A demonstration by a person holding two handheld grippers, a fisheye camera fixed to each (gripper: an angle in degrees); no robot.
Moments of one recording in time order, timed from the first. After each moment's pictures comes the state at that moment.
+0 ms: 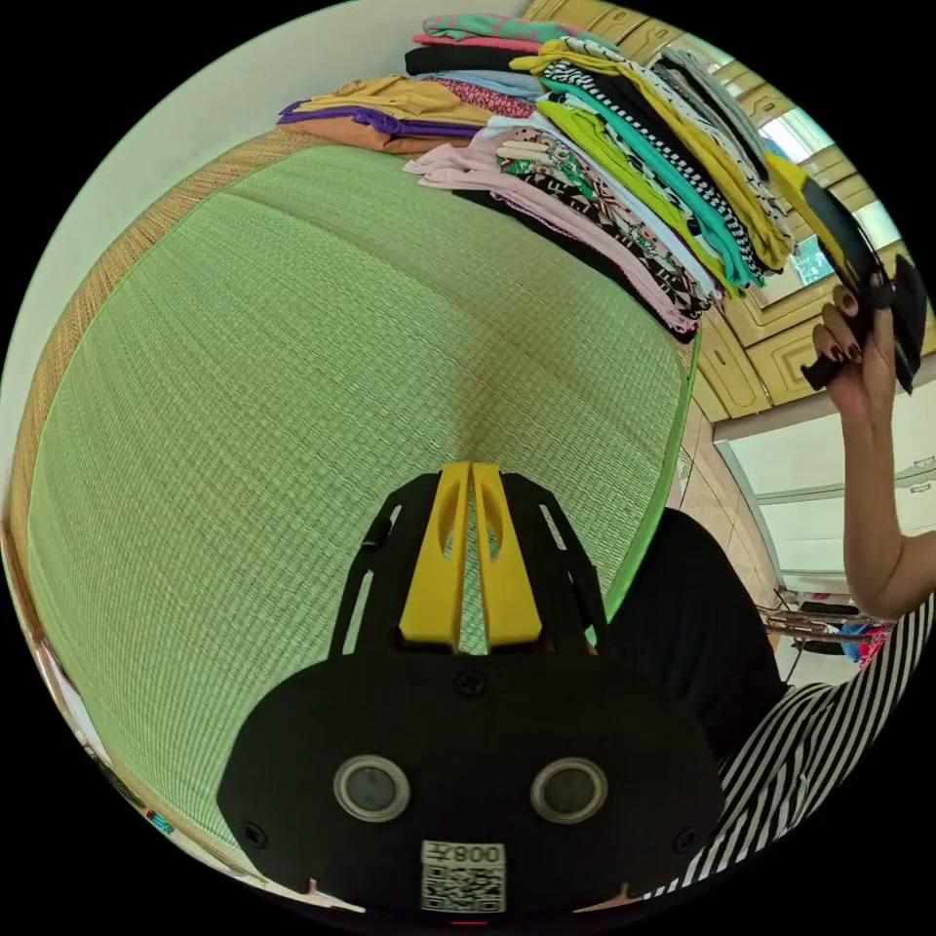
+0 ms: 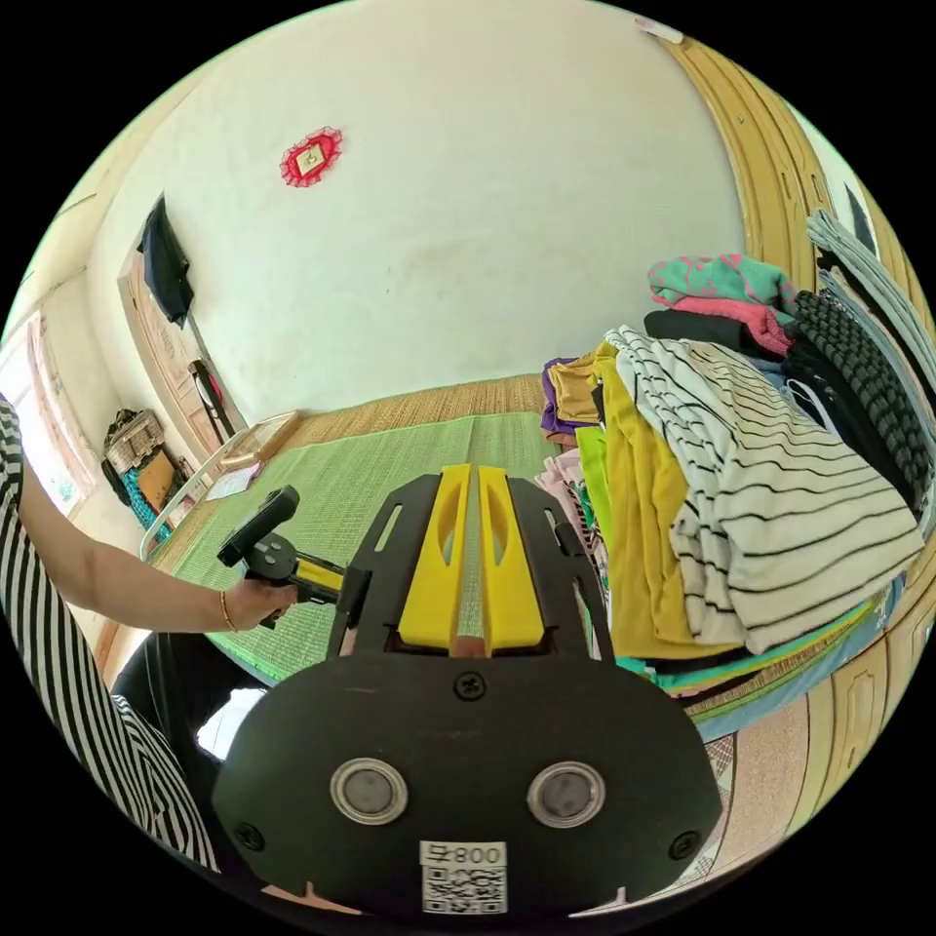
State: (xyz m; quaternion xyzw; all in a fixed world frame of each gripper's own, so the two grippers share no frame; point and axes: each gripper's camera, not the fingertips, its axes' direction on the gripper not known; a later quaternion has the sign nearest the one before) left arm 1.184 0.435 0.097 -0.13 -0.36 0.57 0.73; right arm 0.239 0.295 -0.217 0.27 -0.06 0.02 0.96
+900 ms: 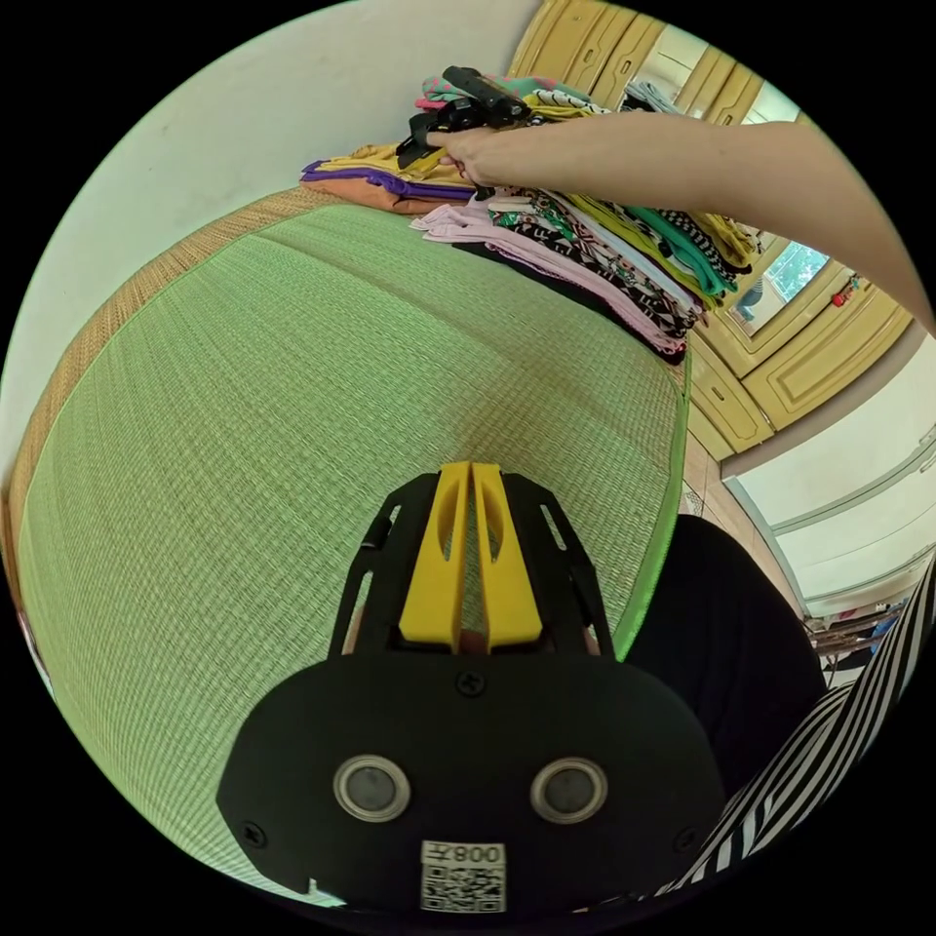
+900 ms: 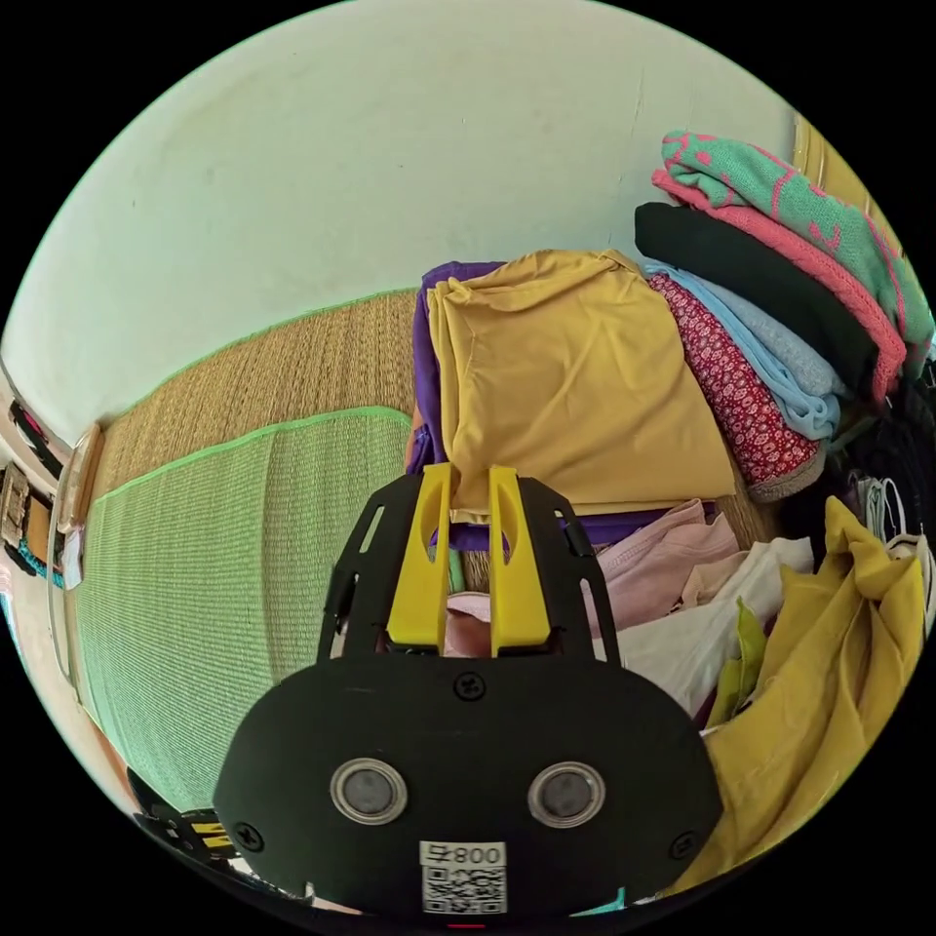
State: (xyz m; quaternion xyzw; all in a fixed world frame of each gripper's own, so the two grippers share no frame) left arm 0.967 0.443 0.131 -0.06 -0.30 0.60 0.74; right arm 0.251 -0.103 -0.043 0.10 0.08 0.12 0.98
